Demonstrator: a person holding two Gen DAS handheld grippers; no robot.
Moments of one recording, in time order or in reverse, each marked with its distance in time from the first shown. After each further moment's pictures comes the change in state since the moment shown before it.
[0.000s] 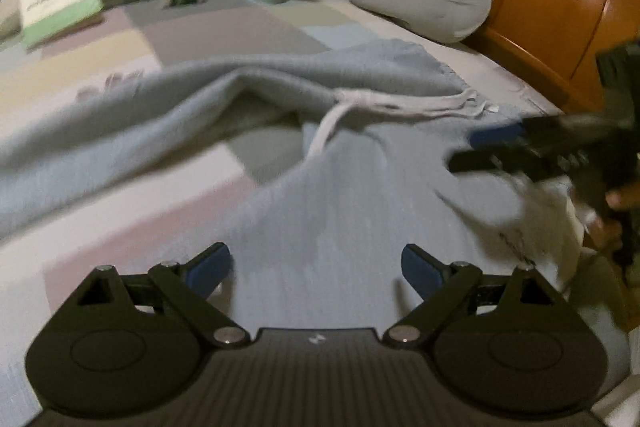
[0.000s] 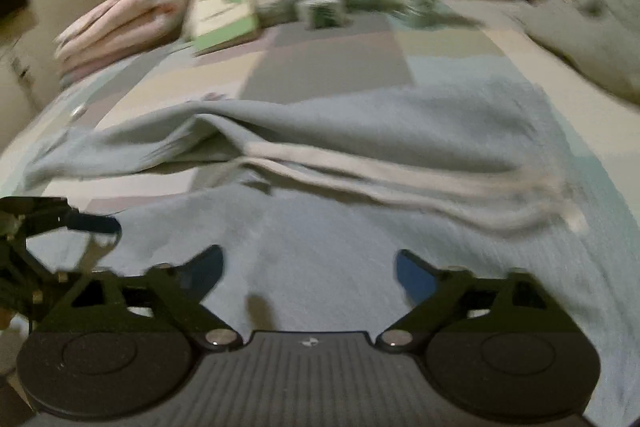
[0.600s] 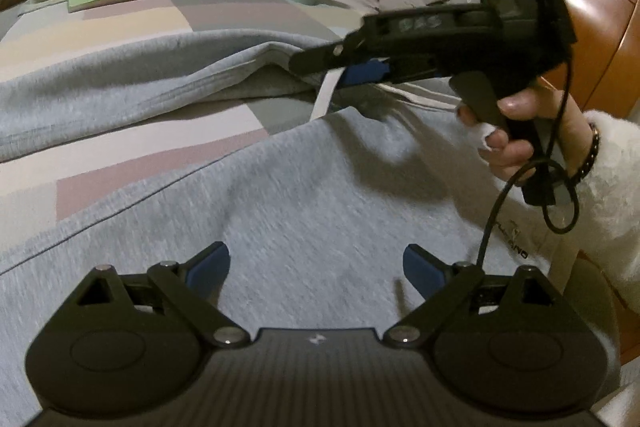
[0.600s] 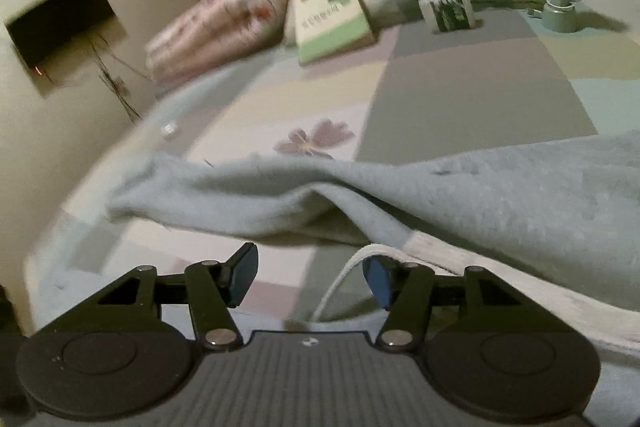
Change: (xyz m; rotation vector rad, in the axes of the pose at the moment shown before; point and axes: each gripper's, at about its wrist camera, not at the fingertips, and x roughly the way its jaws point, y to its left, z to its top) left arm -0.014 -0.002 -0.031 -0.090 -0.060 0.027; right arm 0.073 0.020 0.061 0.072 -0.040 0.409
